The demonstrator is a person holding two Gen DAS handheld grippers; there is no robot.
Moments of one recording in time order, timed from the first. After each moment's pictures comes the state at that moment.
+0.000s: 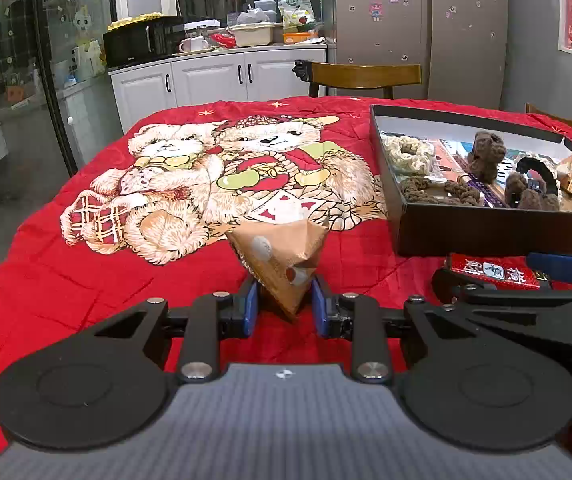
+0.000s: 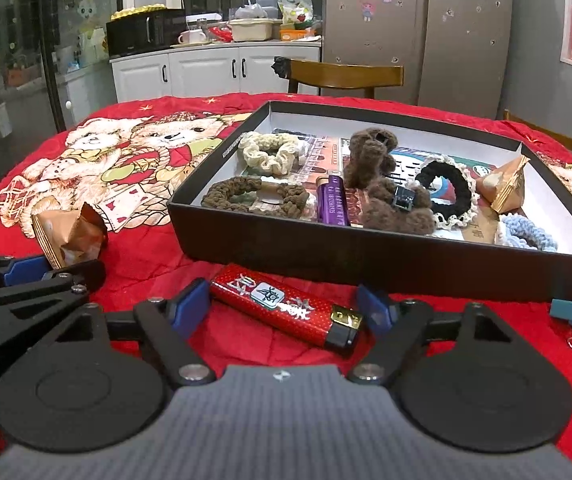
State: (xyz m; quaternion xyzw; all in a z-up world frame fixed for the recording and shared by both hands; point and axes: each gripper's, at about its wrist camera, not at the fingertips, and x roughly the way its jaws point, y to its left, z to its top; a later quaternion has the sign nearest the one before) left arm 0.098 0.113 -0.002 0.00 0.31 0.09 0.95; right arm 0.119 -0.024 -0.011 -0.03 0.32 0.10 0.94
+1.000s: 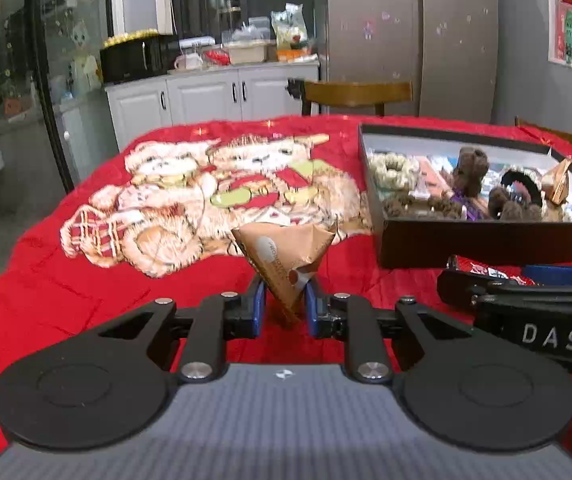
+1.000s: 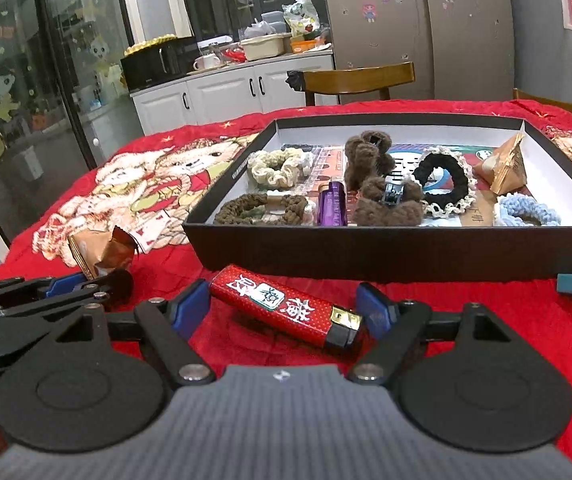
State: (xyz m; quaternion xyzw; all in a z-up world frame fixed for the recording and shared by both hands) left arm 0.086 0.107 0.004 0.00 0.27 0.08 0.96; right arm 0.102 -0.057 0.003 0.05 0.31 0.15 0.94
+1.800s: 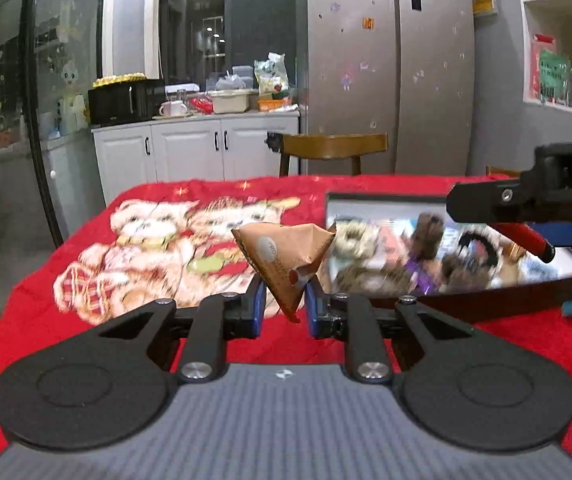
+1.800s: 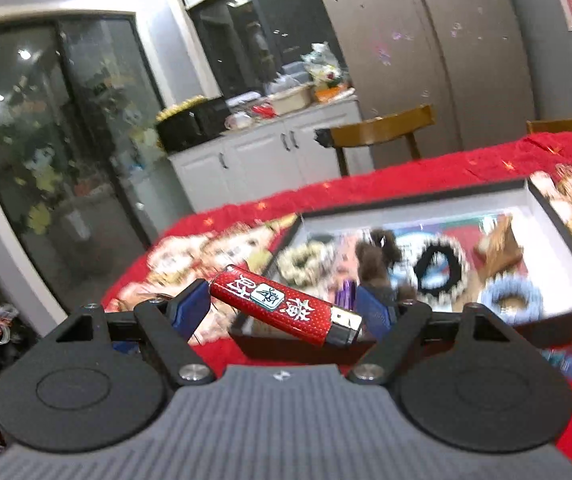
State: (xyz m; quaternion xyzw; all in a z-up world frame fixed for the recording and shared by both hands) left arm 0.076 0.084 0.046 0.00 0.20 0.05 0.98; right arm 0.108 -0.110 0.081 0.13 0.24 0.21 0.94
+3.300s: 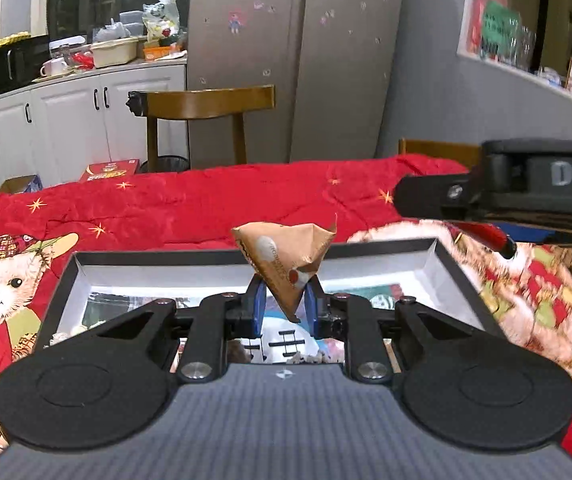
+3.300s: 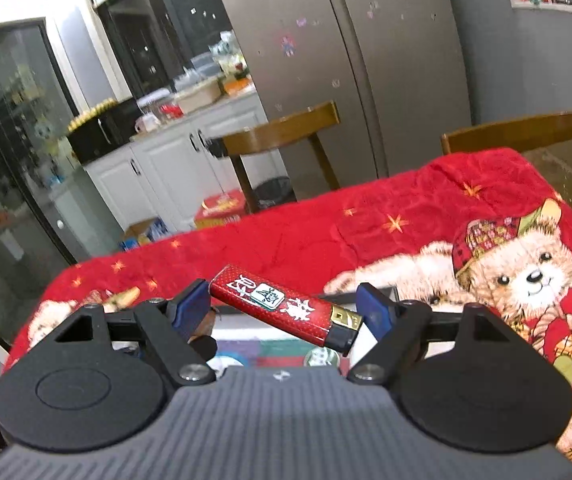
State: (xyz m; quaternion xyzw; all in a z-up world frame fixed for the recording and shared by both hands) left arm 0.320 -0.061 0.049 -0.01 0.31 -0.09 0.95; right arm 0.284 -0.232 0.075 0.13 0.31 0.10 0.94
